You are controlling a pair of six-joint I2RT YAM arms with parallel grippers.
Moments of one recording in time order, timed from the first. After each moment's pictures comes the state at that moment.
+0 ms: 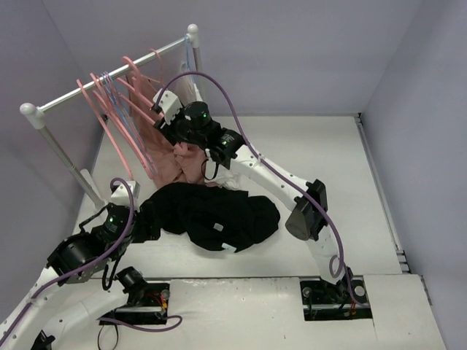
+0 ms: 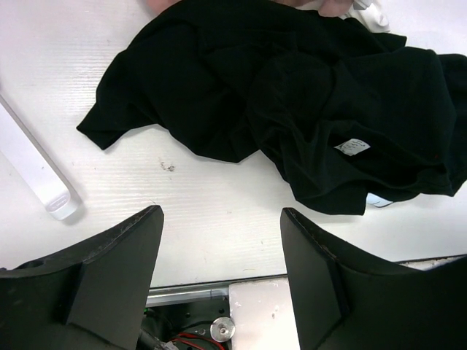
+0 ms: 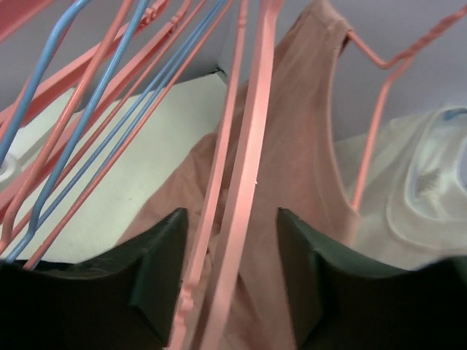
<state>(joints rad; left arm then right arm) -0.73 0.56 0.93 -1.12 -0.42 -0.60 0.90 2.17 2.22 -0.20 0.00 -0.30</state>
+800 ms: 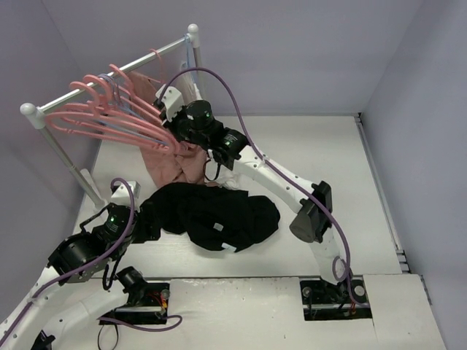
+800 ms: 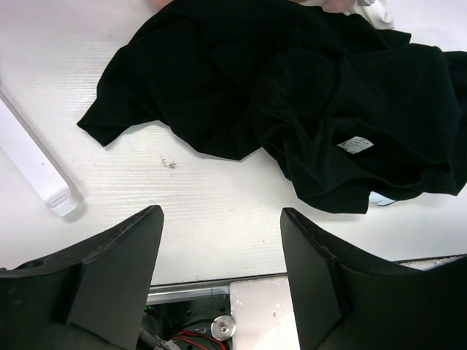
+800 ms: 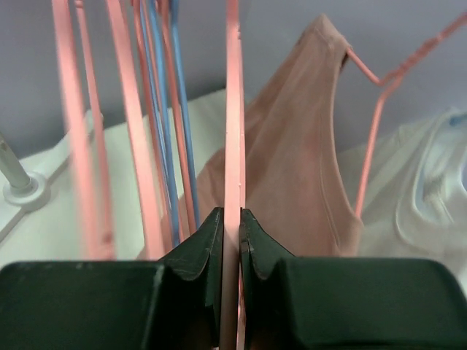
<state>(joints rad) -0.73 0.56 0.92 -1.12 -0.42 -0.61 0.91 2.14 2.21 -0.19 0.01 -0.23</state>
